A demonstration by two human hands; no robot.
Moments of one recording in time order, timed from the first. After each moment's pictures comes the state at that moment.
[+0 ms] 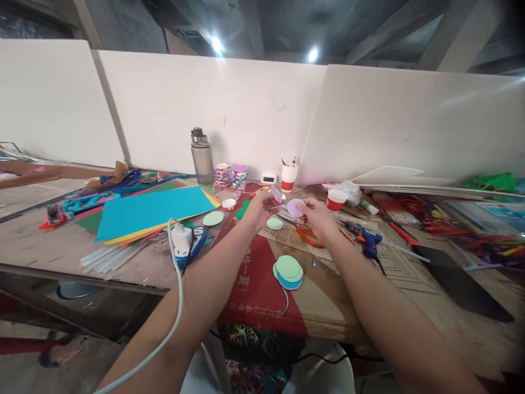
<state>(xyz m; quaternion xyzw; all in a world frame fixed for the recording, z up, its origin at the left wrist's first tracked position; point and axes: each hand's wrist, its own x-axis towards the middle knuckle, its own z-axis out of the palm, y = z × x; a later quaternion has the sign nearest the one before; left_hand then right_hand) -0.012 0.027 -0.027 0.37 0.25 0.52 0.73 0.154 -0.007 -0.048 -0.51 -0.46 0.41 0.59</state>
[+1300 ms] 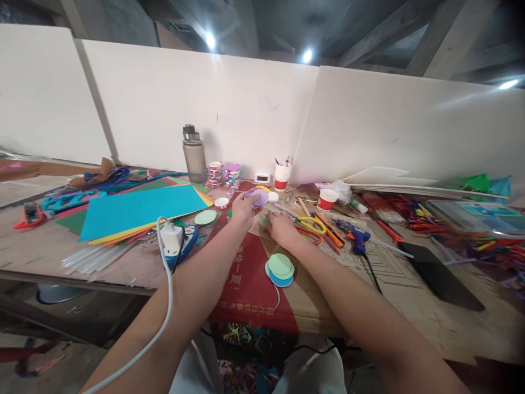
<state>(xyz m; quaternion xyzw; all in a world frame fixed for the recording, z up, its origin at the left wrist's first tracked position) -0.015 0.042 -0.035 0.29 0.40 0.61 0.61 0.100 -0.006 -0.070 -0.65 -0.75 0.04 0.13</state>
